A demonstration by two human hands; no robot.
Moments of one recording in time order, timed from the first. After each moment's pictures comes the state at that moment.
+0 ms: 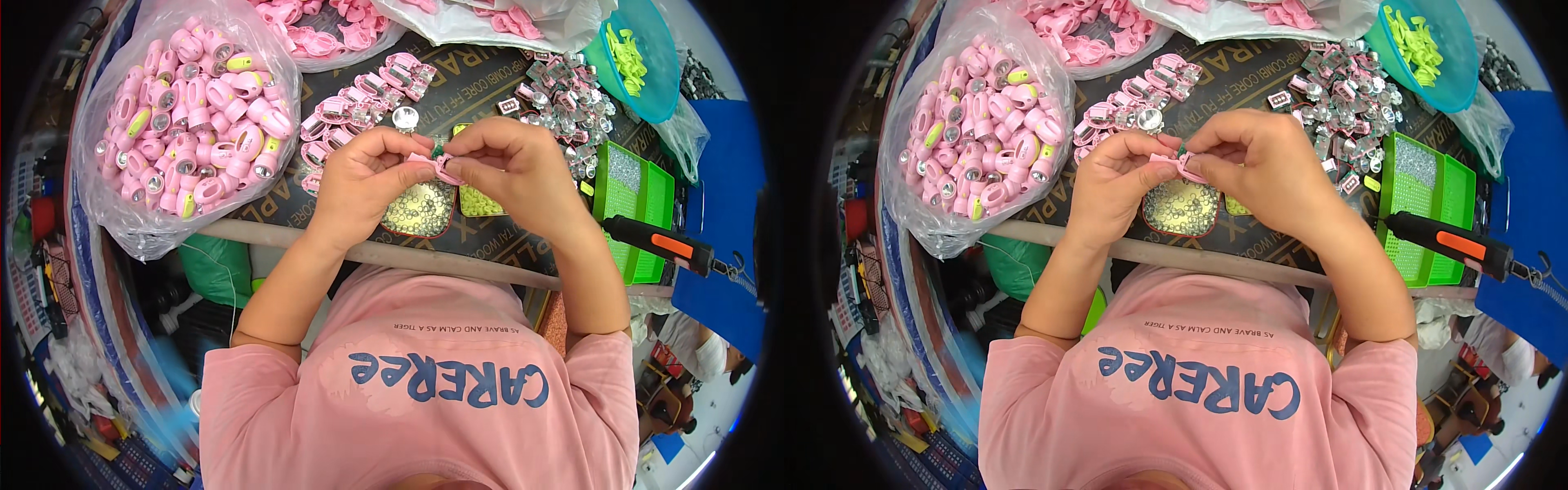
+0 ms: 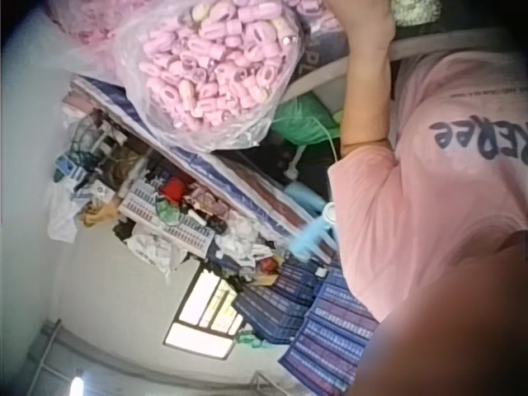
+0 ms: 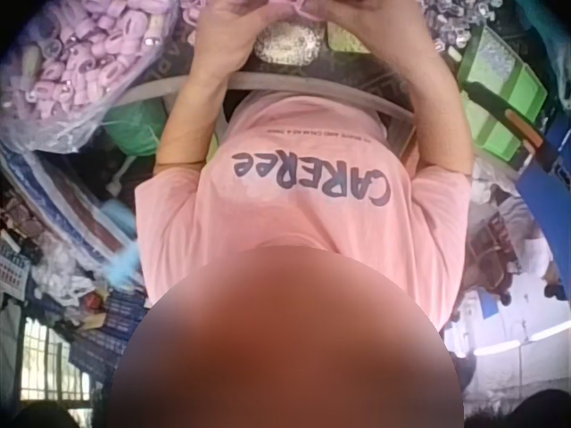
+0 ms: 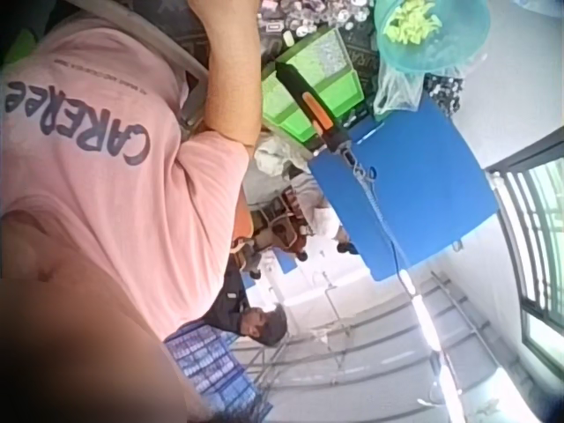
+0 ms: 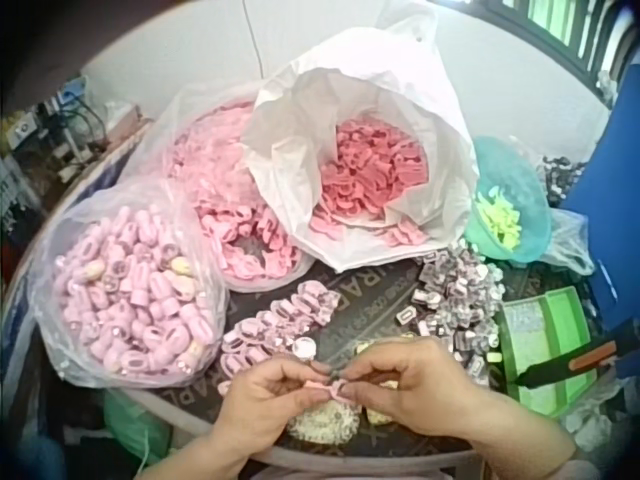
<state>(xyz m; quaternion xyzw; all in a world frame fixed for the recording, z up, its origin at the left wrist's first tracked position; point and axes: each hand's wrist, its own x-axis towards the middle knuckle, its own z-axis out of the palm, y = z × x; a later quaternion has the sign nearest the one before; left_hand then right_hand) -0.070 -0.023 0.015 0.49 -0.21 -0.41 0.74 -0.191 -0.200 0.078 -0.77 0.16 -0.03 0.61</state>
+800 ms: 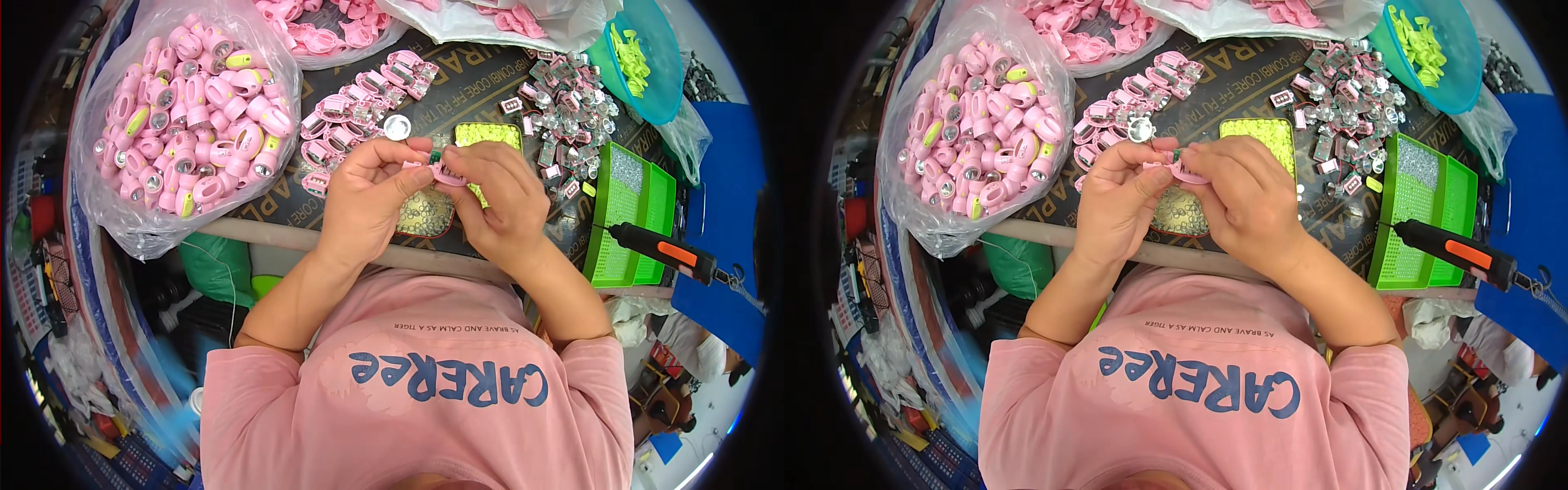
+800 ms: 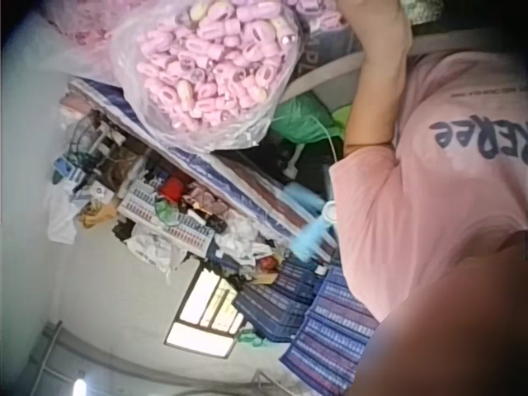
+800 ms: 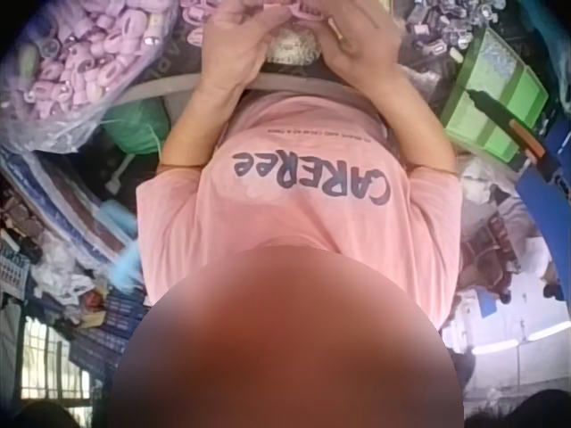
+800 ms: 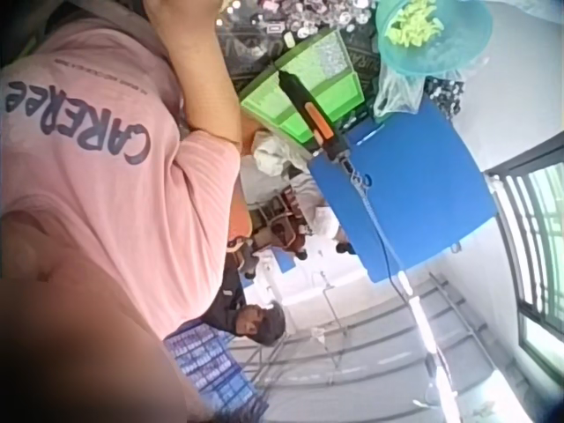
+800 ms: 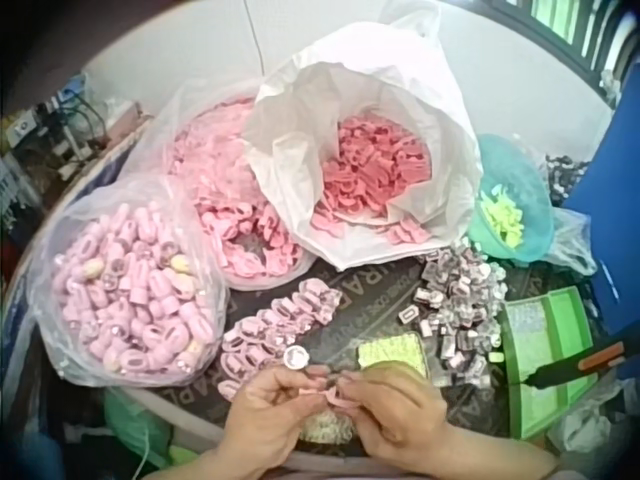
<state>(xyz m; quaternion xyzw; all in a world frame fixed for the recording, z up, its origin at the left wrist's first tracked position) -0.092 -0.018 0.009 0.35 -0.10 -0.42 0.83 -0.199 -0.171 0.039 -0.88 0.00 -0.34 0.33</state>
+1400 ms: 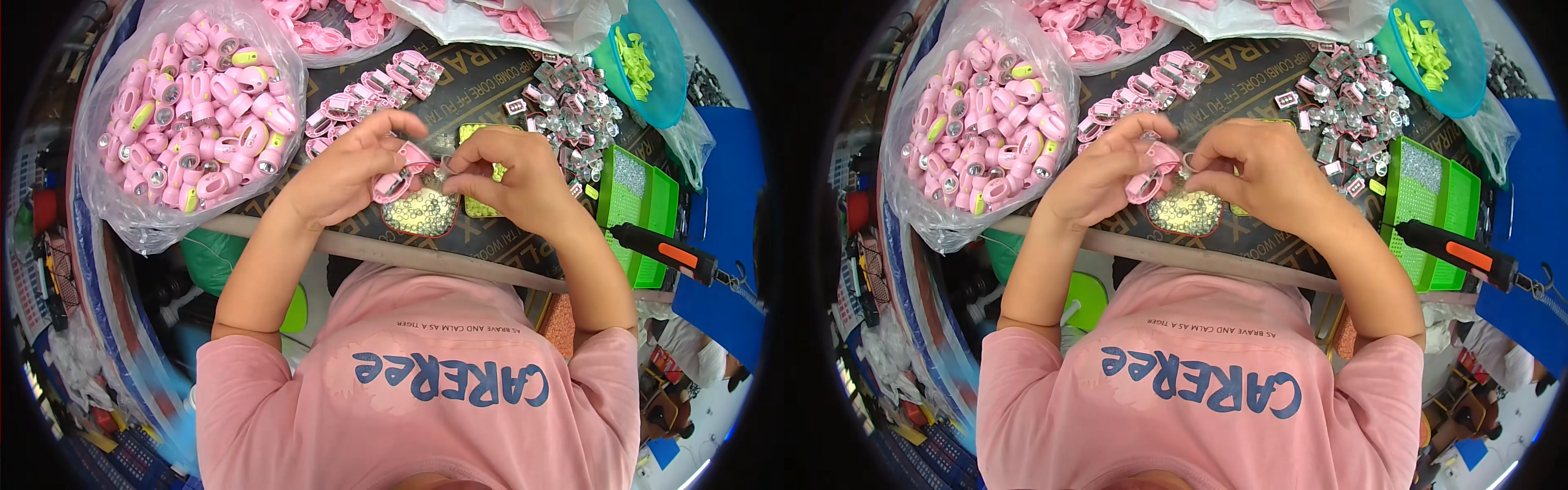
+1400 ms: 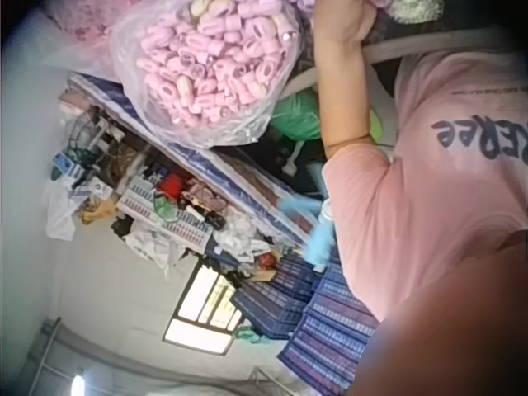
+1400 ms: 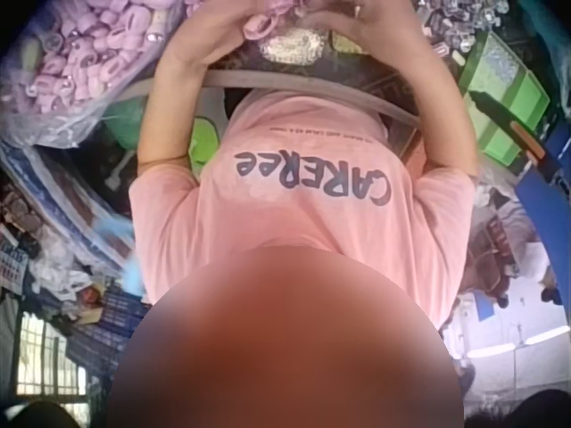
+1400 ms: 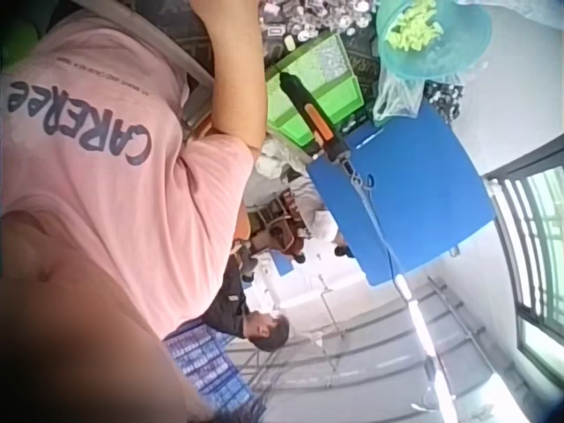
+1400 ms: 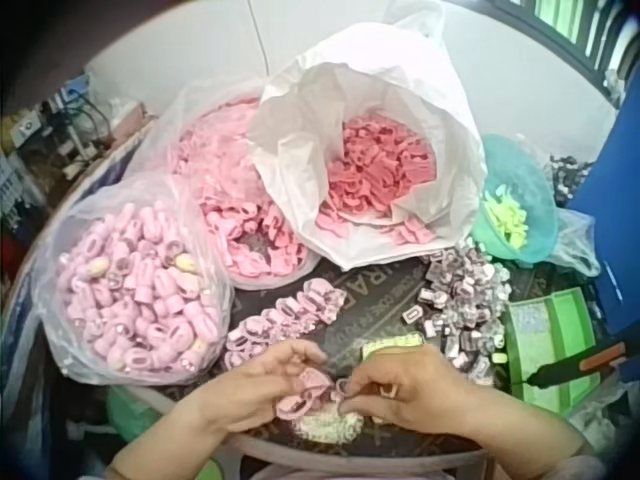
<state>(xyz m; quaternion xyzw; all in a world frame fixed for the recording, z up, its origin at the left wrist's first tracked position) -0.028 -0.014 0.022 0.38 -0.15 -0.64 0.66 -0.188 -0.210 0.068 -0.87 -0.01 -0.08 0.48</state>
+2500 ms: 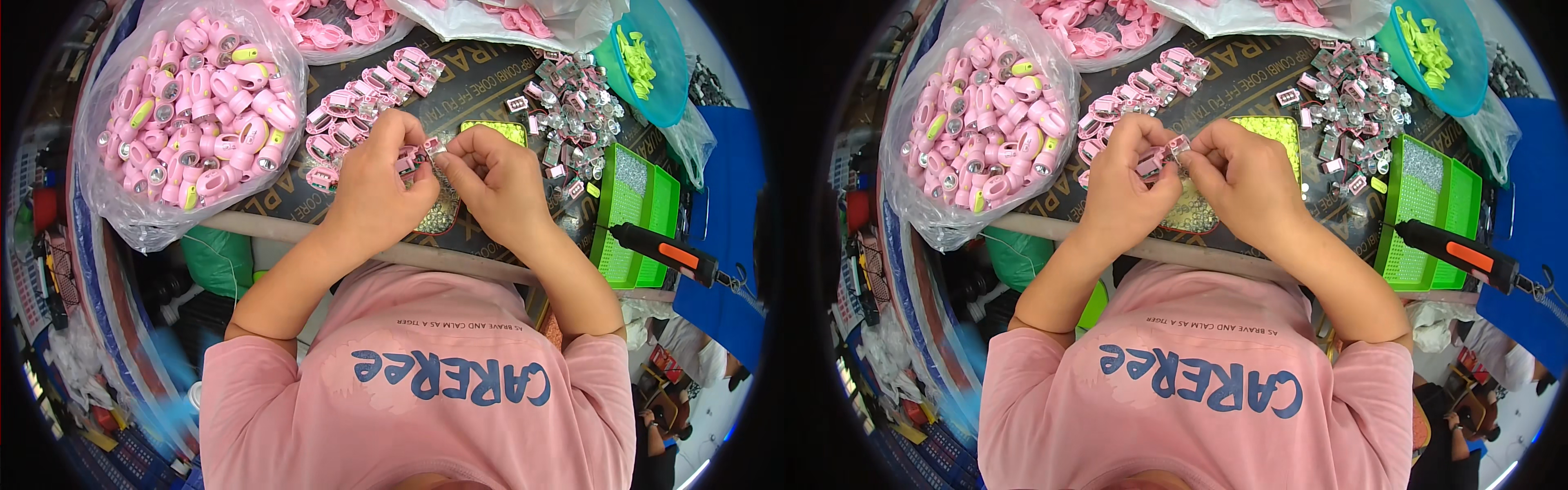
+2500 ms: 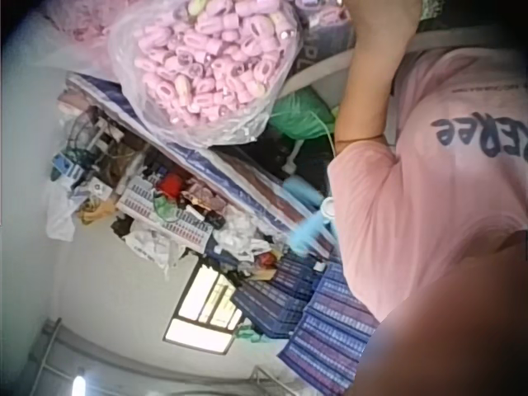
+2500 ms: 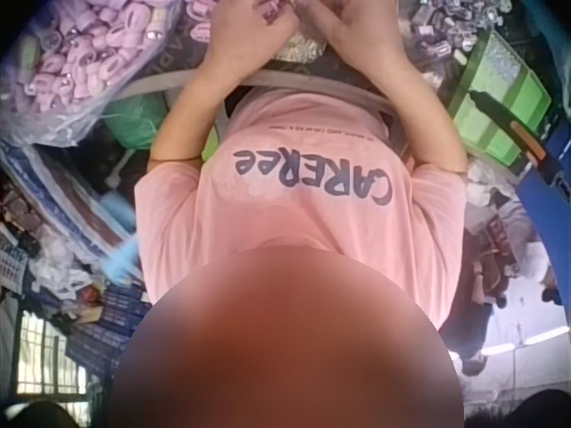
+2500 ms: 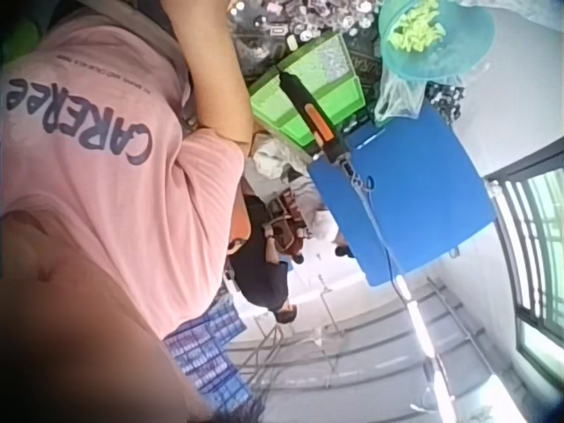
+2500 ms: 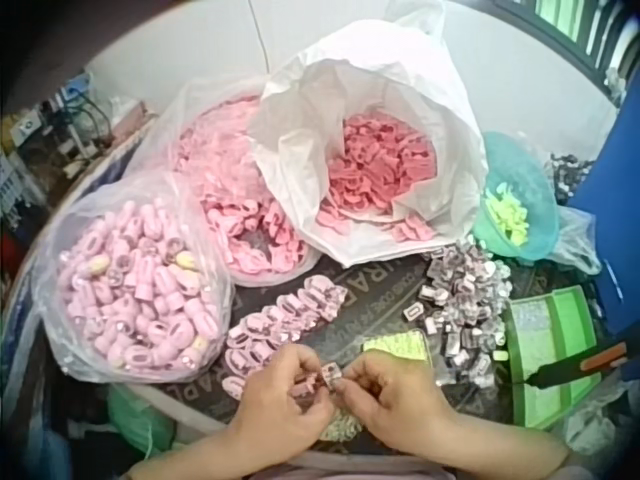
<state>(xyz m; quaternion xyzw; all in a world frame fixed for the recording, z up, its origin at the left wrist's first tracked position) -0.081 -0.029 0.028 0.74 -0.35 -0.18 0.55 -0.188 -0.168 0.052 -0.81 0.23 -0.09 0.53</state>
